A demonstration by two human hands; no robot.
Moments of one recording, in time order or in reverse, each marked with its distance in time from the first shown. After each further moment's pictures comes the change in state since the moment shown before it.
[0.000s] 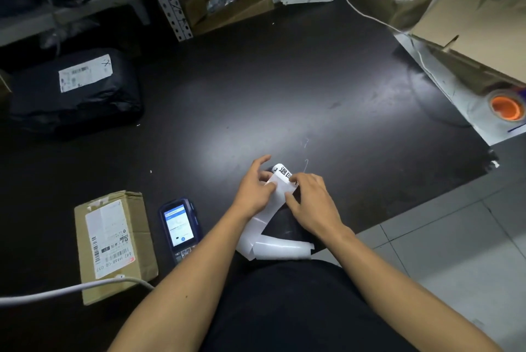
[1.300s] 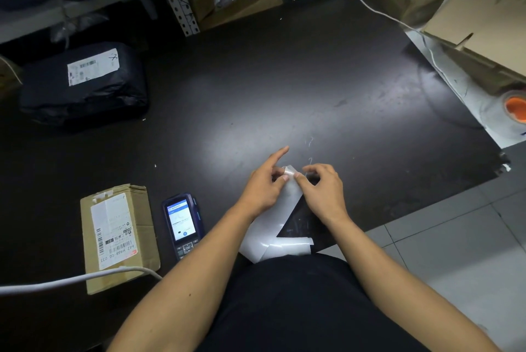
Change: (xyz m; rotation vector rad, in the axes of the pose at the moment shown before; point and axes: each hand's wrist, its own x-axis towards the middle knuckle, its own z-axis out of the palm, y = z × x) left_hand -0.003 0.008 0.006 0.144 -0.060 0.193; right_hand 0.020 0.011 -0.001 0.373 0.176 0.213
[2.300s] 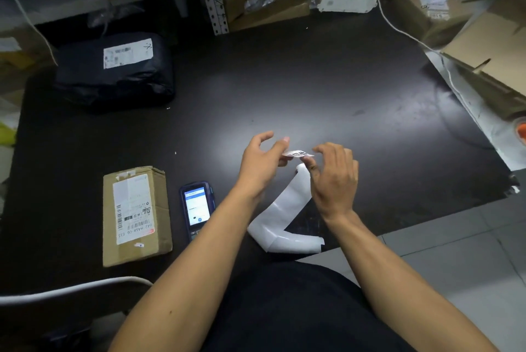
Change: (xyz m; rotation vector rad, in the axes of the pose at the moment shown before) left_hand -0.033 0.068 -0.048 -0.479 0.309 -0.302; right_hand -0.007 -0.043 0.008 -0.398 0.518 -0.672
